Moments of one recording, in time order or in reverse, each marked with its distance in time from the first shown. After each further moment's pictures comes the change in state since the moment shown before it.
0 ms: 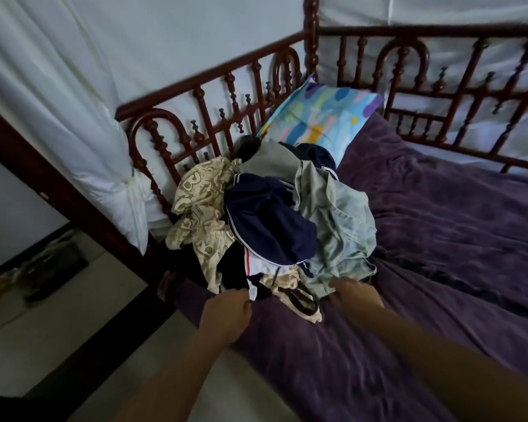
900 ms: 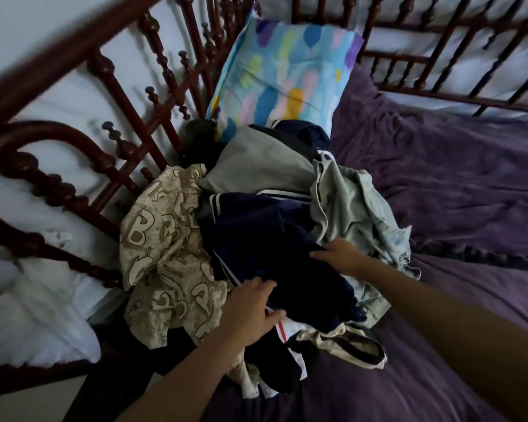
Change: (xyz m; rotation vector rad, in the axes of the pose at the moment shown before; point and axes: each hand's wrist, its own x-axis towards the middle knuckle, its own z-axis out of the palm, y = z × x) left_hand 0.326 -0.130 0.023 -0.062 -0.311 0.543; right_hand 0.310 -0.084 -0.016 0.714 -0.172 0.609
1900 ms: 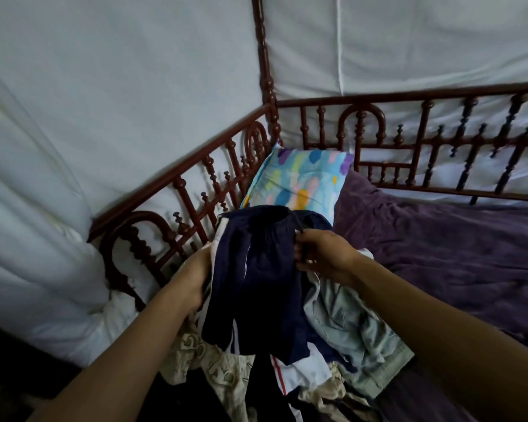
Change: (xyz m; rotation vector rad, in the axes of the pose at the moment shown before) left_hand -0.092 0.103 -0.225 -1.484 0.432 -0.385; right_hand -0.182 -0.103 -0.102 0.870 -0.220 -0.444
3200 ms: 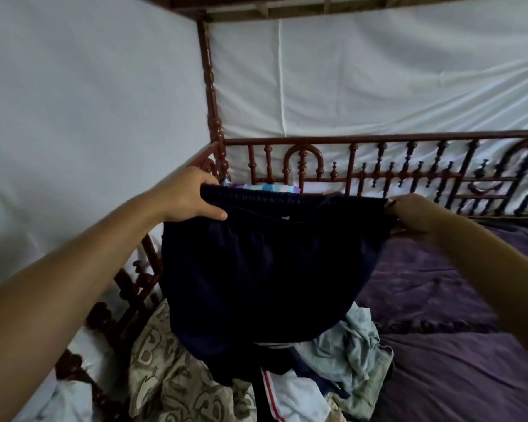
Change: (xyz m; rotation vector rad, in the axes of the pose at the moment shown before) left_hand 0.063 0.206 -0.034 1.253 -0.356 0.843; right_hand -0.067 -0.128 -0.040 -0.563 0.722 -0.085
